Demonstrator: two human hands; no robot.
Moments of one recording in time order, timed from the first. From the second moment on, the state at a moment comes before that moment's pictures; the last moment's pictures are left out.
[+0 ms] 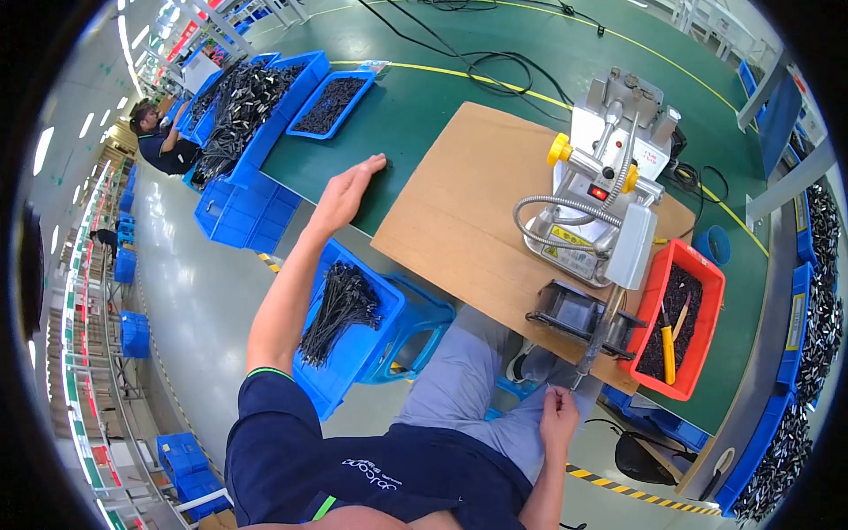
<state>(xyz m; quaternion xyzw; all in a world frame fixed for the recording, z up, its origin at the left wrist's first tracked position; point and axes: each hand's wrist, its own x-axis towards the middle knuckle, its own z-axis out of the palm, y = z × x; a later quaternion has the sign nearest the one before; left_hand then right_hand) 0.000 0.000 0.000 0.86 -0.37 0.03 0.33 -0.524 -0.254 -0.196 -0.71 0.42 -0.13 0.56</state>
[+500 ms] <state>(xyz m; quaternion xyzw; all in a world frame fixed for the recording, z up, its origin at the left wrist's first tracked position) -0.014 -0.013 0.020 0.91 -0.30 0.09 0.28 -0.517 -0.254 -0.193 -0.71 0.43 -0.10 0.55</state>
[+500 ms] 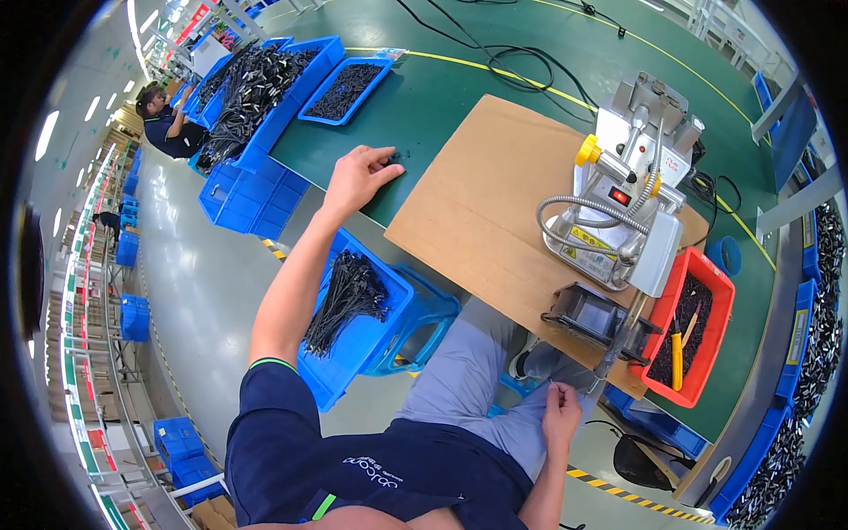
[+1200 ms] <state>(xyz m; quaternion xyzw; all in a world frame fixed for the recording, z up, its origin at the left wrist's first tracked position) 0.050 0.007 0.027 0.90 -0.33 0.11 0.26 -0.519 -0.251 -0.200 -0.68 0.42 -0.12 0.58</state>
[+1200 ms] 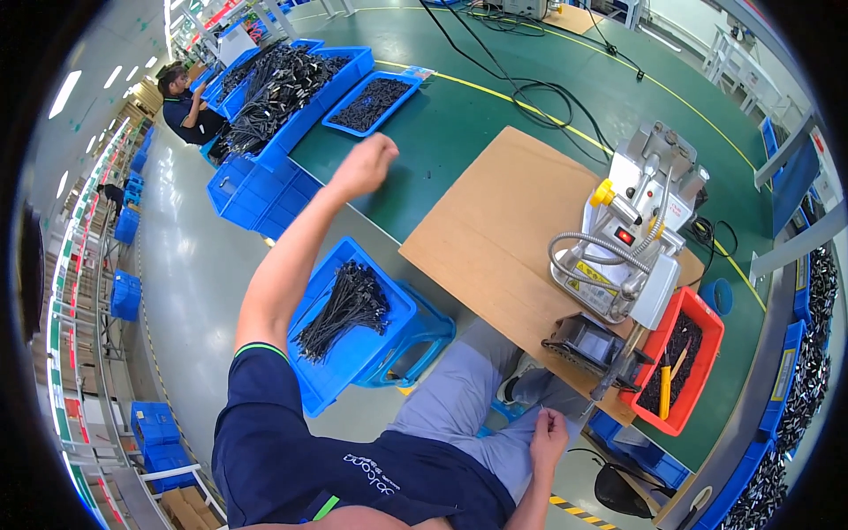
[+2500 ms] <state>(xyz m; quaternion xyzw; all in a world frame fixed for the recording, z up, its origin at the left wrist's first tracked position) 0.138 0.014 0.050 0.94 -0.13 0.13 0.30 -0.510 -0.249 -0.197 -0.67 0.46 -0.10 0.58</state>
